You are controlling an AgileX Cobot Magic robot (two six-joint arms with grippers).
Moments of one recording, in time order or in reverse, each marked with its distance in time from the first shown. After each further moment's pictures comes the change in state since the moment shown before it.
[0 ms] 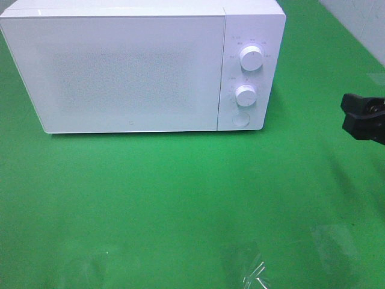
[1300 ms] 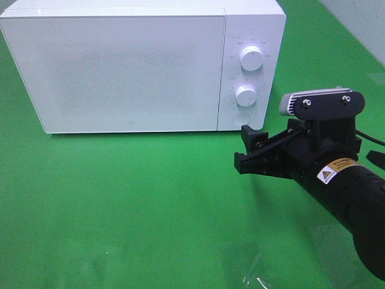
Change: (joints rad) left arm 0.000 0.000 0.000 0.000 0.000 0.000; right arm 0.696 0.326 -0.109 0.604 -0.258 -0.239
